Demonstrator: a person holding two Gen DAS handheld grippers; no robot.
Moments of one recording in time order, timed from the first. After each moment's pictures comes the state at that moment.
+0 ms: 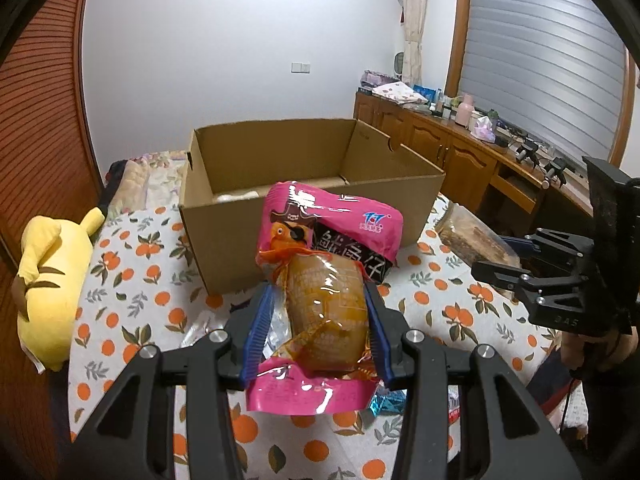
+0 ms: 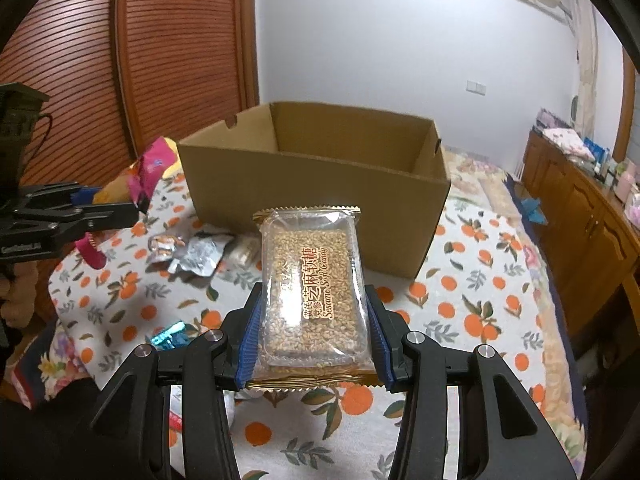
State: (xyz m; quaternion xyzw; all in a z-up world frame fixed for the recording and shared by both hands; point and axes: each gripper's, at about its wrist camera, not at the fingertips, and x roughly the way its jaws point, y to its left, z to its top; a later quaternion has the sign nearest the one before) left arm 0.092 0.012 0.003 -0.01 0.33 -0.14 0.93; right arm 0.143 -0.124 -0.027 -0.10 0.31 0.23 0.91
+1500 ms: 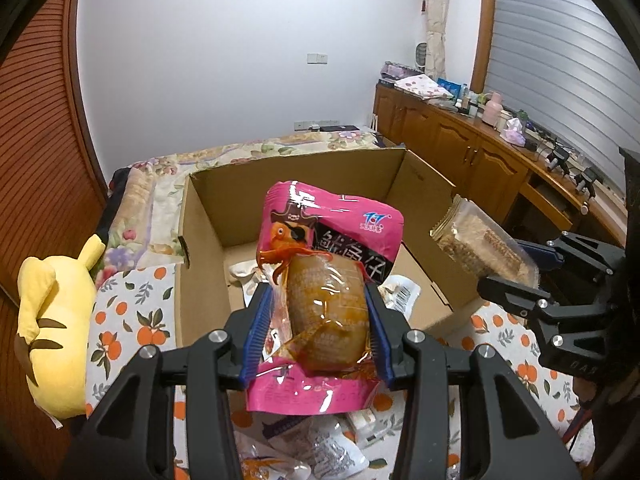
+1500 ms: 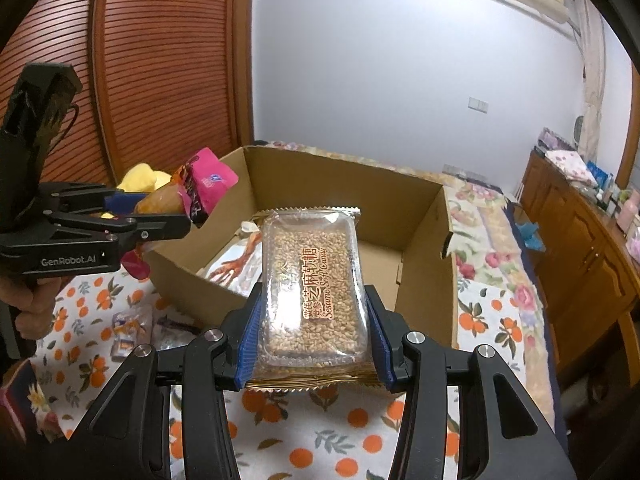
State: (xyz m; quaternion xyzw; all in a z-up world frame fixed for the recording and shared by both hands) left arm 0.236 0.014 0.027 0.00 0.35 -0.11 0.93; right arm 0.254 -0.087 0.010 -0.11 0.31 0.23 0.92
